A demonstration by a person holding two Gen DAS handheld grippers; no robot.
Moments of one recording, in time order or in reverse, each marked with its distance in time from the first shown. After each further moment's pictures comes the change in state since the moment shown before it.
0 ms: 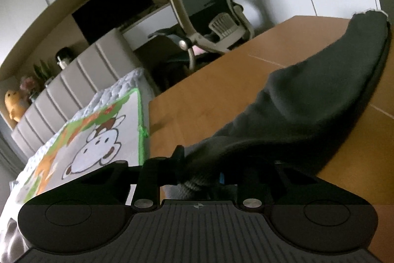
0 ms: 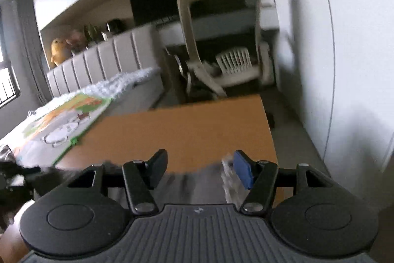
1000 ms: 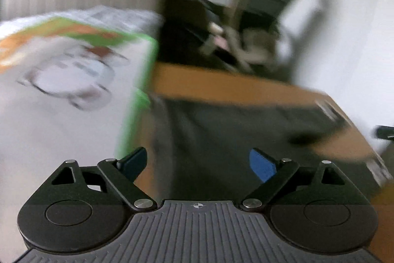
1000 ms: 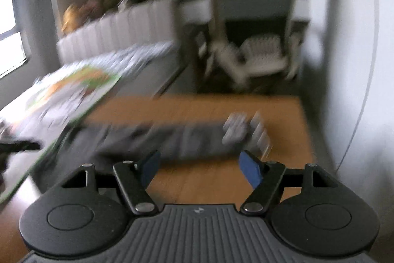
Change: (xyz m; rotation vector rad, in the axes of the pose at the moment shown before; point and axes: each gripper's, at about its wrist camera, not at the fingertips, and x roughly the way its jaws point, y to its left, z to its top) left arm 0.057 0.083 0.011 -0.651 0.131 -0.297; right arm 0.085 0.055 0.027 -0.151 0.141 0.106
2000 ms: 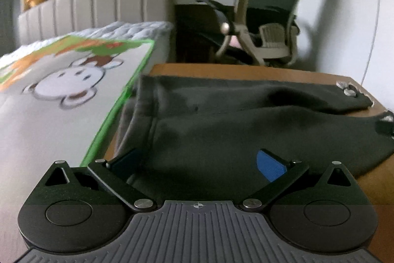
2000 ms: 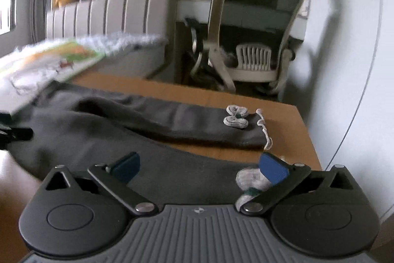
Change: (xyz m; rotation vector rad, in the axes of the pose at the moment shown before) left arm 0.041 -0.048 -0.021 0.037 -0.101 0.249; right arm 0.029 0.037 -0.031 -0.127 -0.110 -0.192
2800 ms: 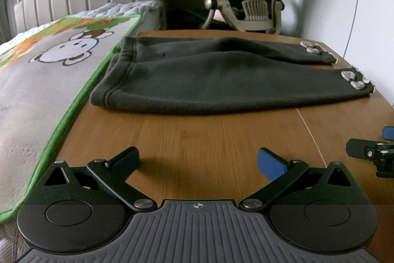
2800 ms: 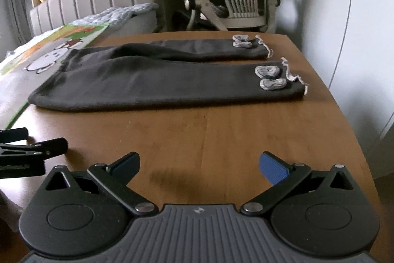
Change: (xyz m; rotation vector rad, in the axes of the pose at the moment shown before) left arm -0.054 -0.040 -0.046 0.041 0.111 -0.022; right arm -0.060 0.047 -0.046 0.138 0.226 -0.057
